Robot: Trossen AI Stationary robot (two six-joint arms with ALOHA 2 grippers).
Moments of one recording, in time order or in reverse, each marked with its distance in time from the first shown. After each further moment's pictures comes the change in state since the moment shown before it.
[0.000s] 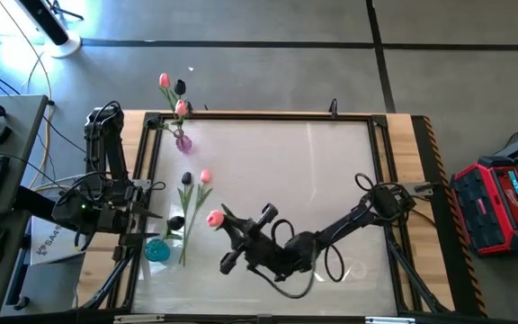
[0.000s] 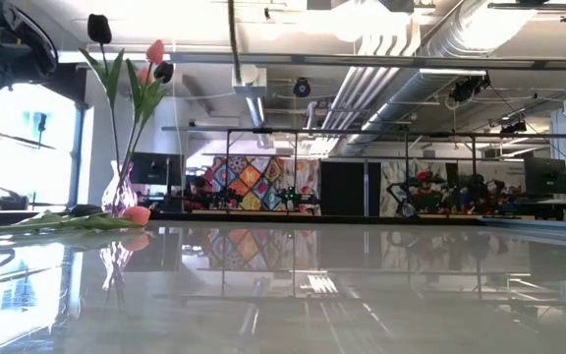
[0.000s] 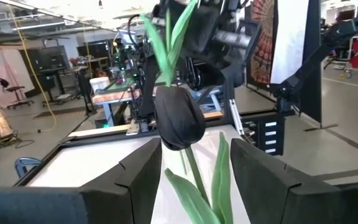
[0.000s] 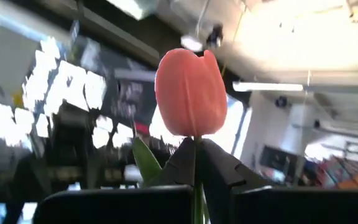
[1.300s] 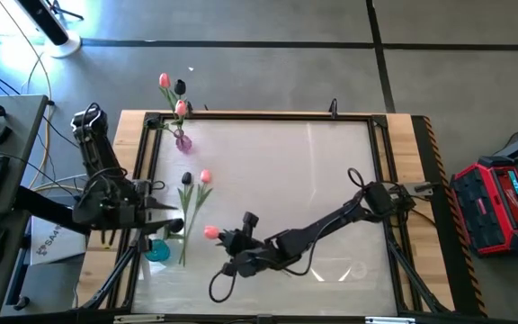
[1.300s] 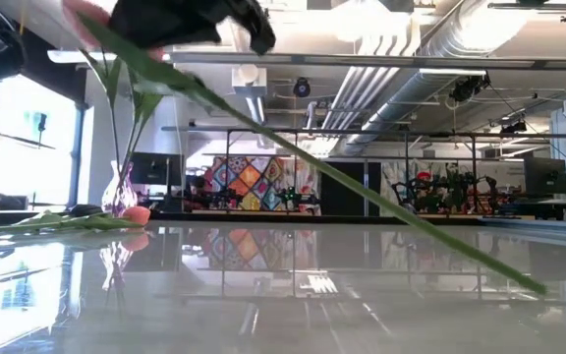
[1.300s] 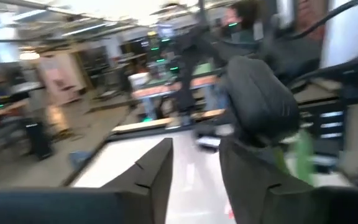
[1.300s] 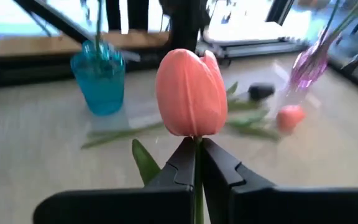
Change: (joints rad) left arm 0.250 0.019 -0.024 -0.025 0.079 0.026; right arm -0.061 0.032 0.000 -1.355 -0.133 1.321
